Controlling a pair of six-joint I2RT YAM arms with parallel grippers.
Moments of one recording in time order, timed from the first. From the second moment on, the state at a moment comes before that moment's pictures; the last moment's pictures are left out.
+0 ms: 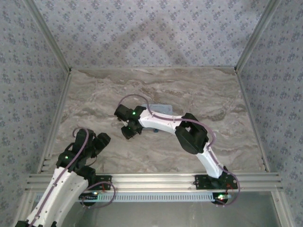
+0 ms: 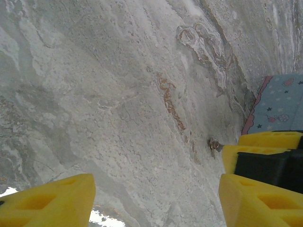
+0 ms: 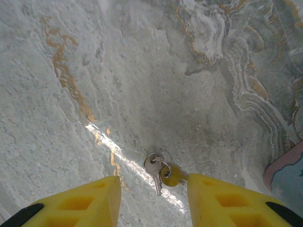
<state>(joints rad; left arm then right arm) -0.33 0.45 0.43 -0.85 0.01 -1.05 1.04 2.20 1.79 -0.86 0.00 0.29</state>
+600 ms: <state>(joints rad) -0.32 0.43 0.42 -0.85 0.03 -1.05 1.05 2.26 1.82 -0.89 0.04 0.28</state>
